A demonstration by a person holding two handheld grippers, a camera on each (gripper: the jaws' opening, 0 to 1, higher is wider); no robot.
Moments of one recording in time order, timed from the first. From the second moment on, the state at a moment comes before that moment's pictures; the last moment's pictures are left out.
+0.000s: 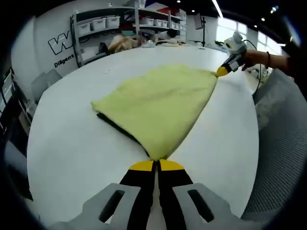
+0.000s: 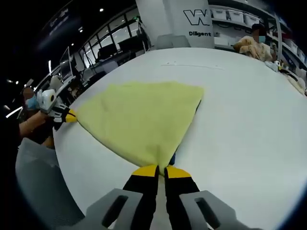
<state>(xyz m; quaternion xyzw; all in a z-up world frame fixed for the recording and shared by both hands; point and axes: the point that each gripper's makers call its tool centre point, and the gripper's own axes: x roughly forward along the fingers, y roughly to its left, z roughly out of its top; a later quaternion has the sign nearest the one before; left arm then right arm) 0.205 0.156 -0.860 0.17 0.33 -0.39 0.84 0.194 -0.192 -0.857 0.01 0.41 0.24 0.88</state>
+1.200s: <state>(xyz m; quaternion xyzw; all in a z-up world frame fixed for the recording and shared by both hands) 0.210 0.147 -0.794 -0.02 0.32 -0.27 0.91 0.191 -0.169 -0.773 0.02 0.33 0.23 0.92</state>
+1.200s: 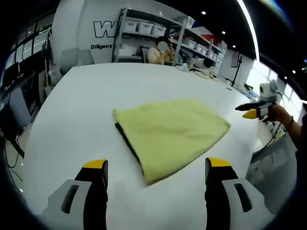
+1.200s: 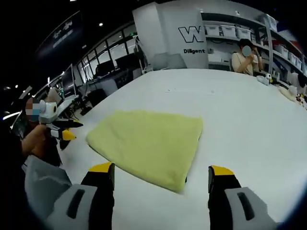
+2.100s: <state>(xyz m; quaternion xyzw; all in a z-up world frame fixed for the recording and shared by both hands) 0.177 0.128 -0.760 0.00 0.32 -0.23 0.92 0.155 -0.156 -0.744 0.01 0.32 0.23 0.92</state>
